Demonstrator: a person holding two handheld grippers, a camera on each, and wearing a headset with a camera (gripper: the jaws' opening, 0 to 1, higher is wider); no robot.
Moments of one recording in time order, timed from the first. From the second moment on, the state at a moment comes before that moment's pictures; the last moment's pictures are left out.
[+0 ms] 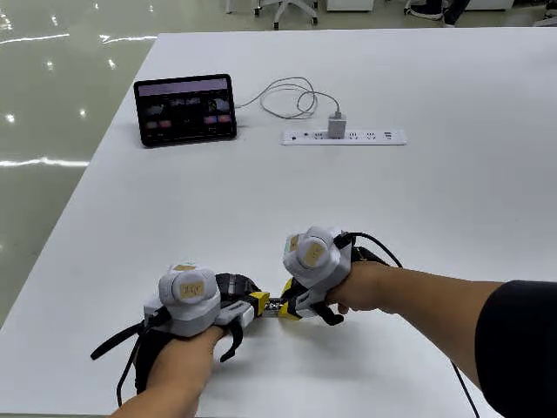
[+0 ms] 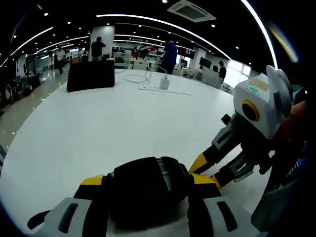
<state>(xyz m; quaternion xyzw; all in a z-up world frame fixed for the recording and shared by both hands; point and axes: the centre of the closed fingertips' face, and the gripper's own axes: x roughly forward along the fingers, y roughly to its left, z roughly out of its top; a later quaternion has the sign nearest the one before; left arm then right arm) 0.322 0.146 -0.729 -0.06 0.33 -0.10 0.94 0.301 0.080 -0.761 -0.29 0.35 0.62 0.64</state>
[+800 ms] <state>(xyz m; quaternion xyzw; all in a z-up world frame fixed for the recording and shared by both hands) 0.323 0.146 -0.729 -0.06 0.33 -0.11 0.94 0.300 0.098 -0.761 -0.27 0.35 0.62 0.64</state>
